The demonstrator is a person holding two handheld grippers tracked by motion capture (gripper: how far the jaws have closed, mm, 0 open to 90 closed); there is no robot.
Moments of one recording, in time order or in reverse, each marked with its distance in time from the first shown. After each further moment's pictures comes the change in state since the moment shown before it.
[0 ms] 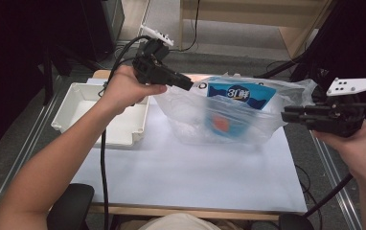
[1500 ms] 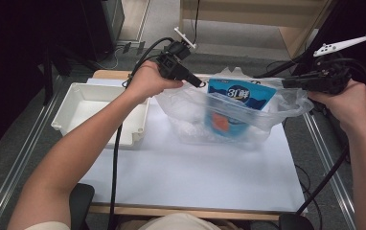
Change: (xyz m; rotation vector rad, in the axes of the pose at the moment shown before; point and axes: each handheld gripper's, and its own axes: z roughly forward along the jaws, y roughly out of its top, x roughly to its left) left arm 0.052 0.019 0.066 0.138 0.086 -0.068; right arm -0.090 0.041 0.038 0.105 -0.075 0.050
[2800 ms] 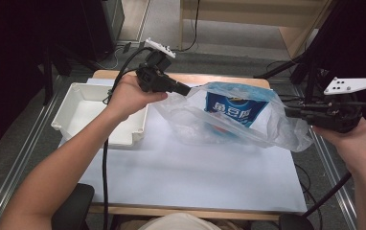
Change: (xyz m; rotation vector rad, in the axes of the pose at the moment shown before) left arm -0.032 -0.050 -0.040 -0.109 -0.040 0.059; right arm 0.068 -0.058 -0.028 -0.096 0.004 -0.054
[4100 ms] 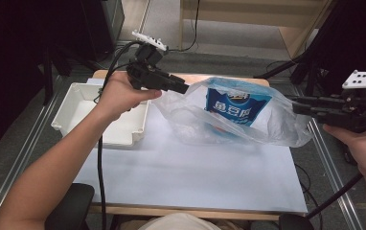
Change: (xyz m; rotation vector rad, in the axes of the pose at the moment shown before) left arm -0.013 0.005 -0.029 -0.069 -0.020 -0.004; right arm 0.011 0.017 -0.030 -0.062 -0.034 0.013
